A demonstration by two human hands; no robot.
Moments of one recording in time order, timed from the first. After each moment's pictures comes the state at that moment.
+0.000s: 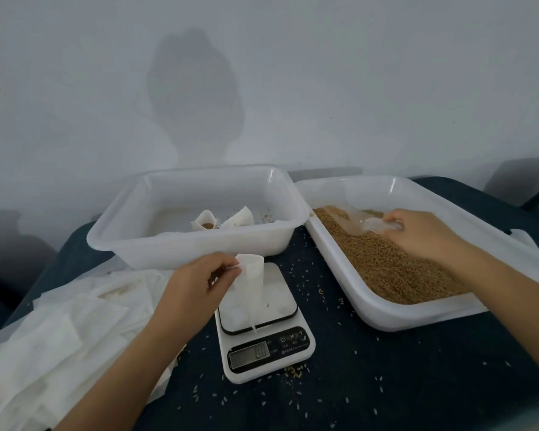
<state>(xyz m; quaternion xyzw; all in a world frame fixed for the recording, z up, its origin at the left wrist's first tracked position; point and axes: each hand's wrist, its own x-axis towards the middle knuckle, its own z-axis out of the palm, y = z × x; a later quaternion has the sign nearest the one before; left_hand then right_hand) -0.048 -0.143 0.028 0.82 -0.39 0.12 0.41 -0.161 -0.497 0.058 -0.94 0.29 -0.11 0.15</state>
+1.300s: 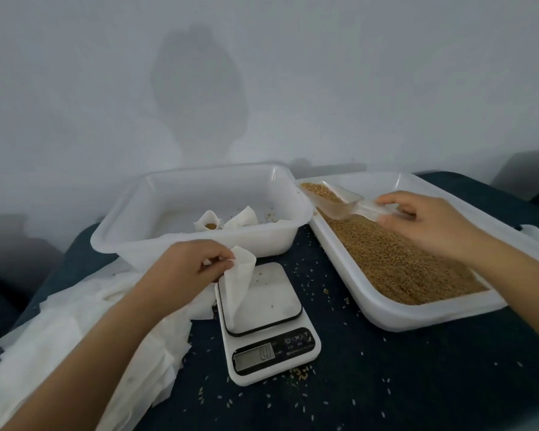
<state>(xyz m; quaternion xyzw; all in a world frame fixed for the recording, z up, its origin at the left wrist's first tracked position) -0.018 -0.134 0.060 0.84 -0.46 0.06 0.29 -0.180 -0.465 0.087 -0.93 0.17 -0.18 0.28</state>
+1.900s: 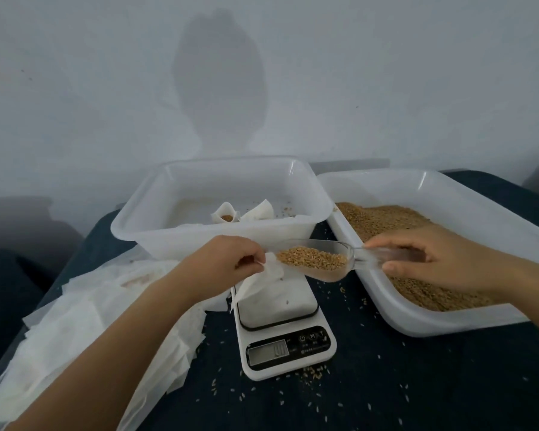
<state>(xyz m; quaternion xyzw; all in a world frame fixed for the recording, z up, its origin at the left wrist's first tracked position) -0.009 -0.155 0.048 0.83 -0.50 0.02 0.24 -0.188 -0.441 0.080 -0.97 -0.05 -0.02 0.25</state>
